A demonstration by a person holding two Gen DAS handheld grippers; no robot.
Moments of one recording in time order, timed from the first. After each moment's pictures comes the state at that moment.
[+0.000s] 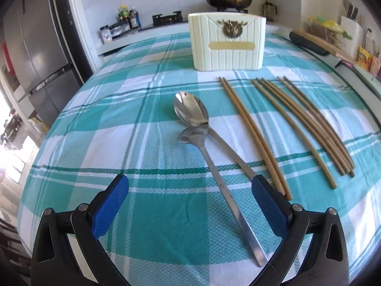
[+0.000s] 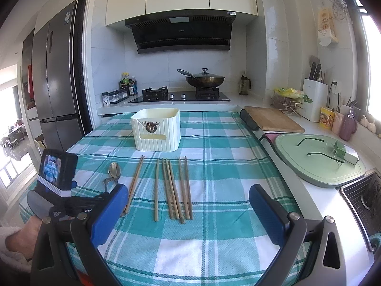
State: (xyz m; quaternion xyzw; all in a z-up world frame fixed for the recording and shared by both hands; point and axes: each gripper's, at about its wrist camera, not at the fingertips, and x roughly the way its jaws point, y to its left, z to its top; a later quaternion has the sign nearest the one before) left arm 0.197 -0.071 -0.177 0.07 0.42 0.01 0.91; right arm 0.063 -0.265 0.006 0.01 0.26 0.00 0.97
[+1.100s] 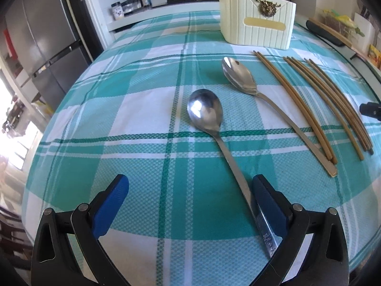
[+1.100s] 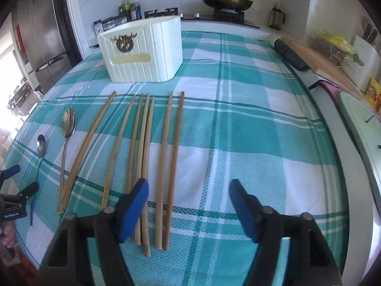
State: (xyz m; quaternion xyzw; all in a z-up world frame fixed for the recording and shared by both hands) left arm 0.188 -0.002 -0.194 0.05 0.46 0.03 0.88; right arm 0.246 -0.280 -0.119 -0.02 0.49 0.07 0.87
